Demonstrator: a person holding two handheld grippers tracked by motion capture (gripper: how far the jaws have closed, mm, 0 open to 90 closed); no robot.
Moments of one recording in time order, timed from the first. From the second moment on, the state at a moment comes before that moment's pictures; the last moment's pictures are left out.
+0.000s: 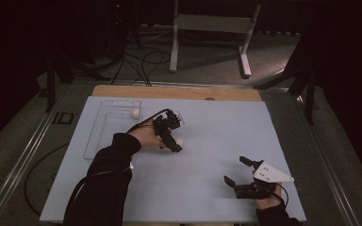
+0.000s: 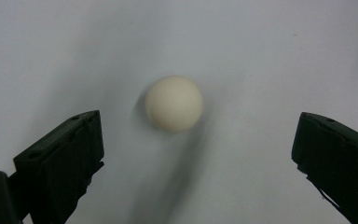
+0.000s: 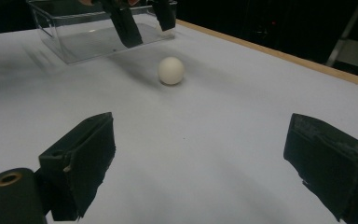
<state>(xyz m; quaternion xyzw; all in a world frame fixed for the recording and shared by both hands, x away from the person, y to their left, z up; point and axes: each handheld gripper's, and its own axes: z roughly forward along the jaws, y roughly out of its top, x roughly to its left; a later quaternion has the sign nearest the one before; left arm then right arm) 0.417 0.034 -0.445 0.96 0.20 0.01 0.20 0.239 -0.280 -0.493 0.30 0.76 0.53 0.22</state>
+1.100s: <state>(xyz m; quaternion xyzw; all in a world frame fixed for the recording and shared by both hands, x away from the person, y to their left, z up) 0.428 0.013 -0.471 0.95 0.25 0.02 0.16 0.239 -0.281 -0.493 0.29 0.76 0.53 0.22</state>
